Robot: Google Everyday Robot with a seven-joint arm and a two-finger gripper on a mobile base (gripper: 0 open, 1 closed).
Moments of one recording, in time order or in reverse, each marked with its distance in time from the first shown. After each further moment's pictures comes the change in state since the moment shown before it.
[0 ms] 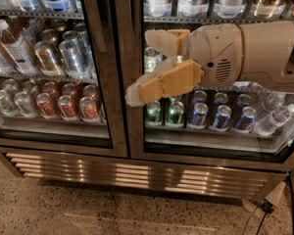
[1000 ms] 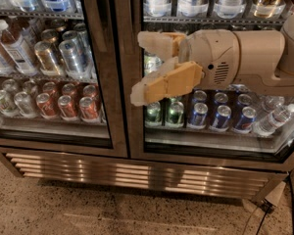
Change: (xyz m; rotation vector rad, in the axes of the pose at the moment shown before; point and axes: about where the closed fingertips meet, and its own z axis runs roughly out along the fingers) arm -0.004 0.005 0.002 -0.113 -0.109 0.024
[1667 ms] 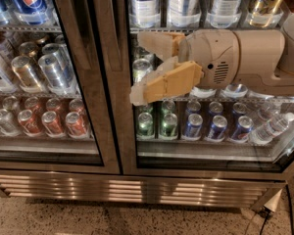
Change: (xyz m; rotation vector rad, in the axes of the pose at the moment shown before) arm 0.000 0.000 0.000 0.000 0.000 0.000
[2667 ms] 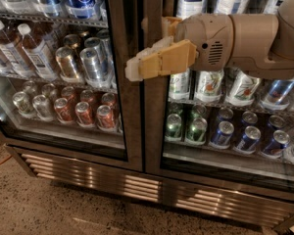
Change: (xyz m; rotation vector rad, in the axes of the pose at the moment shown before) arm -0.016 -0.023 0.008 -0.001 -0.001 0.027
